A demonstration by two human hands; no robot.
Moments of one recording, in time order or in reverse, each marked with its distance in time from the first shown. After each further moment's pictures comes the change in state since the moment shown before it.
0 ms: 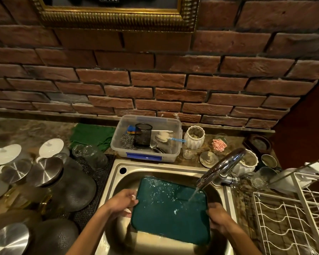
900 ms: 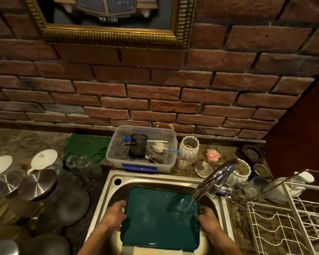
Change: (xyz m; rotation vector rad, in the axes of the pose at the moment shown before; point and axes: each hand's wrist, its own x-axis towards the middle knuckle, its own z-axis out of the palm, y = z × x) left_hand 0.014 -0.011 0.002 0.065 0.245 -0.008; right_hand -0.016 -0.022 0.020 -0.024 0.077 -0.126
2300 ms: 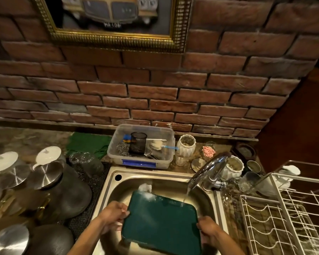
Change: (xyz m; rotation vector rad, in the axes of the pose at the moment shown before) left_hand -0.036 -0.008 -0.006 -0.123 -0.175 -0.018; right_hand -0.017 0.039 -0.004 -0.004 -0.049 0.133
